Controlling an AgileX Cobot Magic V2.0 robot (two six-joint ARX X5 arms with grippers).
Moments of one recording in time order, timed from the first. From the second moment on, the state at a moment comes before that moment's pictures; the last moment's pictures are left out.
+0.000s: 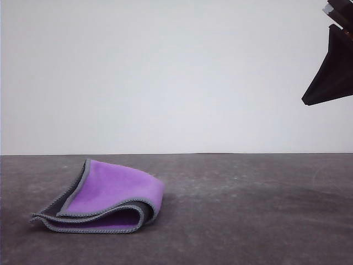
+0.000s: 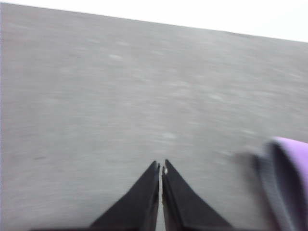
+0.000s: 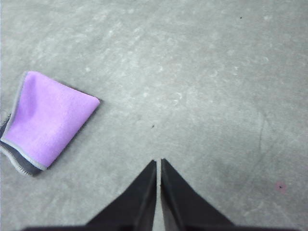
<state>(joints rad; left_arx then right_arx) -0.04 0.05 0.04 -0.19 0.08 -0.12 0.31 0.84 0.54 -0.28 -0.34 0.09</state>
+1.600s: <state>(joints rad) -0.04 0.00 0.03 -0.18 -0.03 -0.10 0.03 0.21 0.16 -0.19 -0.05 -0.08</state>
